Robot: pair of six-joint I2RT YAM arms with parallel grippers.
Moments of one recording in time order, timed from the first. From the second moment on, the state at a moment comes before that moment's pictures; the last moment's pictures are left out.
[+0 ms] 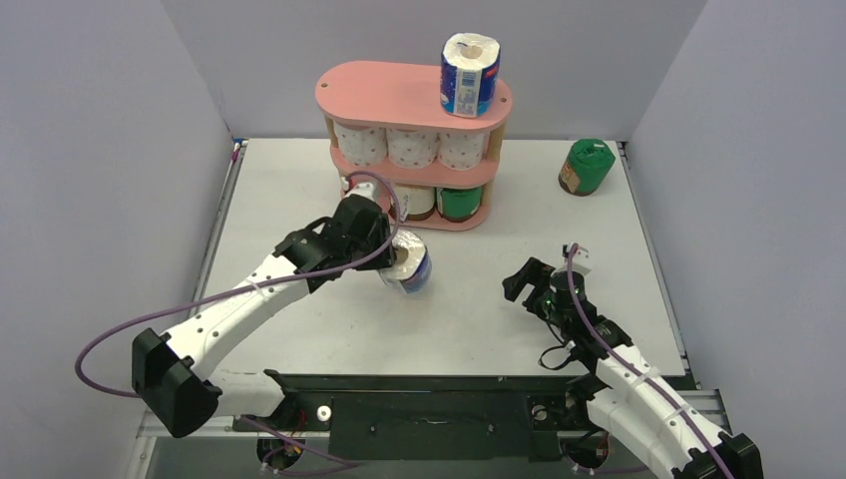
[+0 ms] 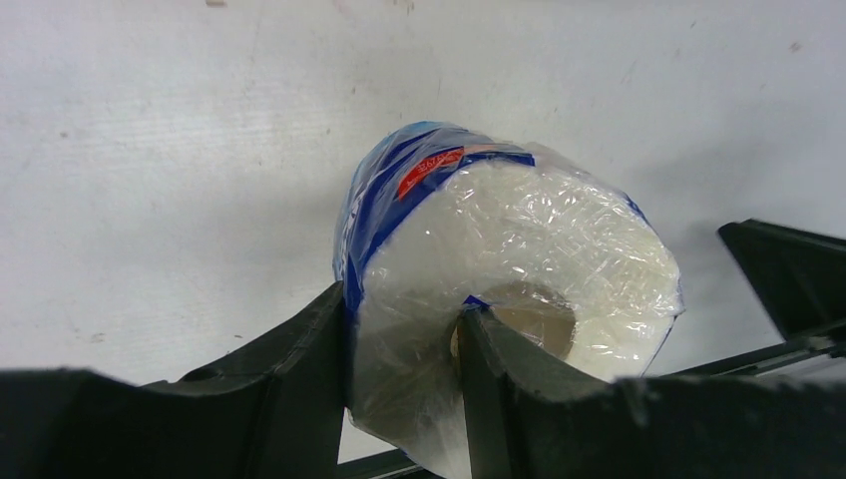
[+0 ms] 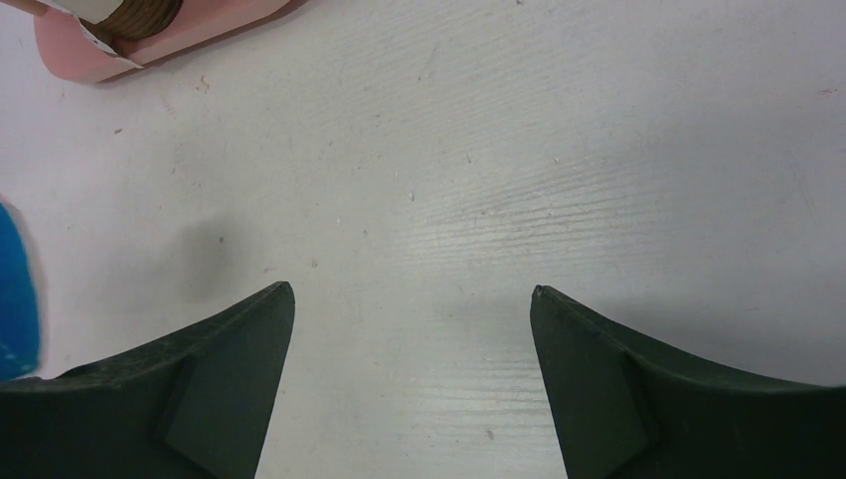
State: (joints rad) left arm -0.74 1.29 1.13 -0.68 -0.20 -0.68; right arm 0.41 0.72 0.34 -0.20 0.15 0.71
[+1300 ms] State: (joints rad) left arm -0.52 1.61 2.03 -0.57 -0.28 -0.48; right arm 0.41 0.55 0.34 -0.29 0.13 0.72
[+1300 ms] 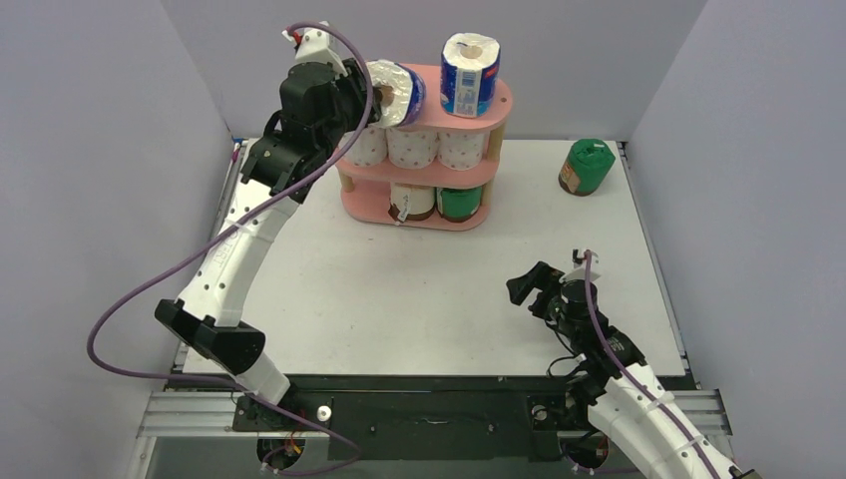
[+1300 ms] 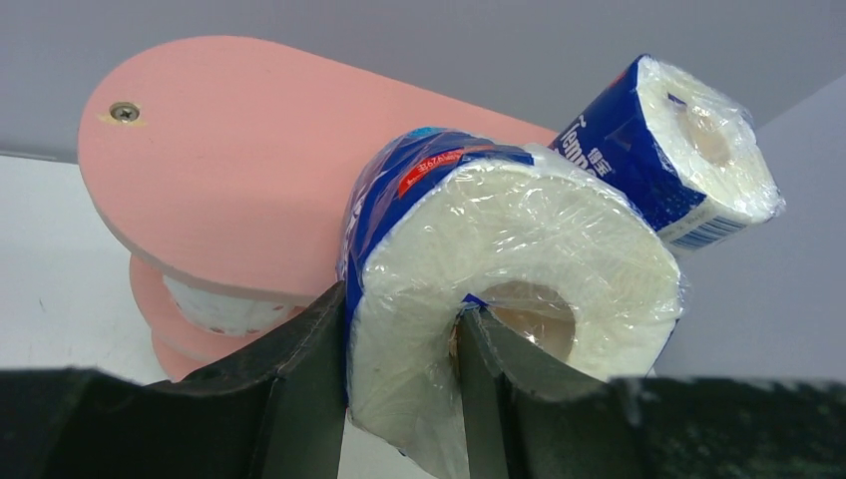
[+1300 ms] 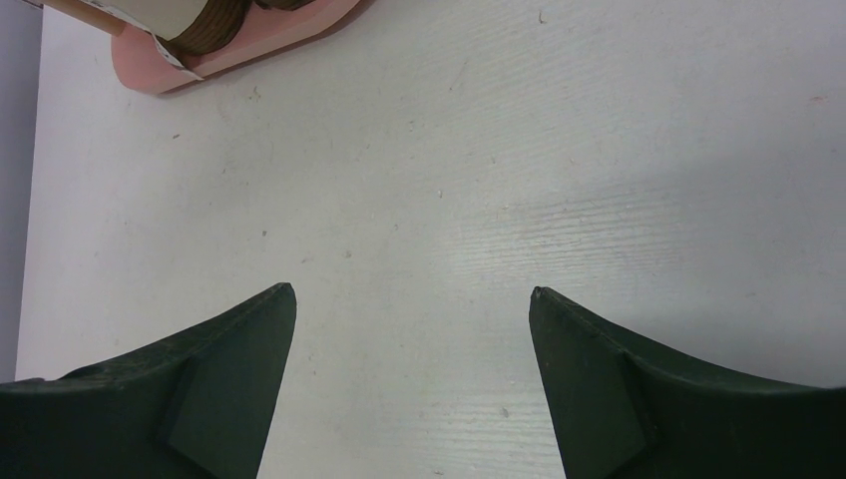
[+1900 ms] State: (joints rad) left arm -0.50 1.73 2.11 -0.47 -0.27 -0.48; right arm 0.41 0.55 0.34 -0.30 0.13 0.72
